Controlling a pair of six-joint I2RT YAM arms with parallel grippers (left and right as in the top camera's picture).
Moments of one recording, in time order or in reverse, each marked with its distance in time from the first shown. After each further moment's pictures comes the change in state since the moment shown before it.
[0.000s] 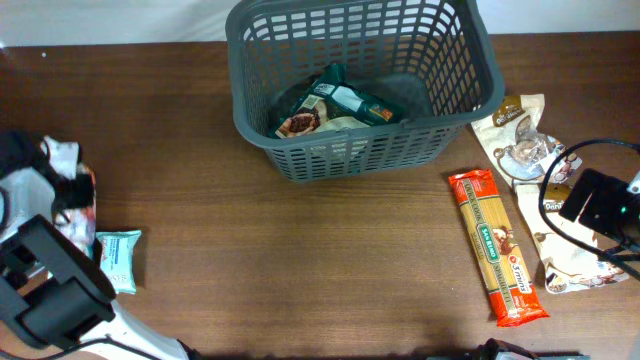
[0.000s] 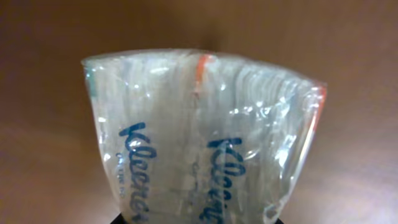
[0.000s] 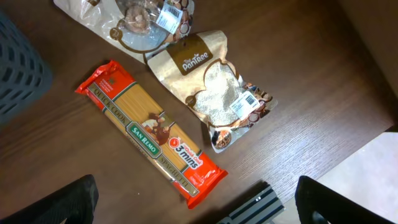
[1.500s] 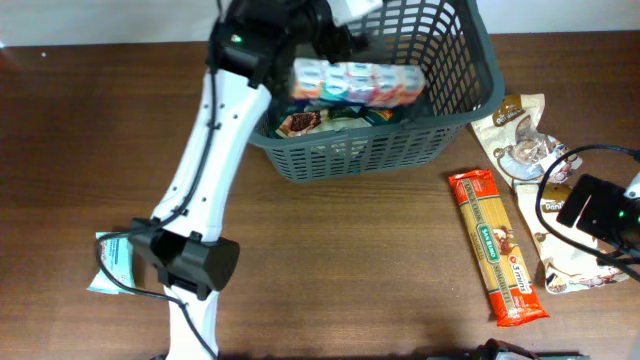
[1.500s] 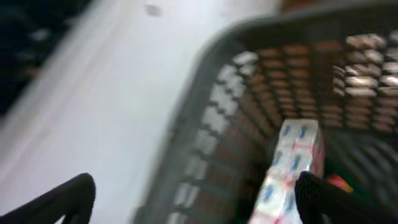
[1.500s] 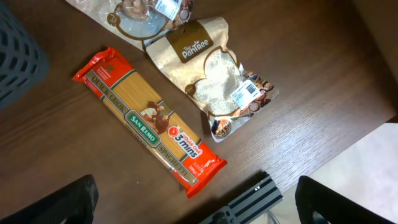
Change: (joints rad) left arm -1.015 0.176 1.063 -0.138 0.305 0.211; right arm 0.000 0.000 0.000 -0.040 -0.008 -0.001
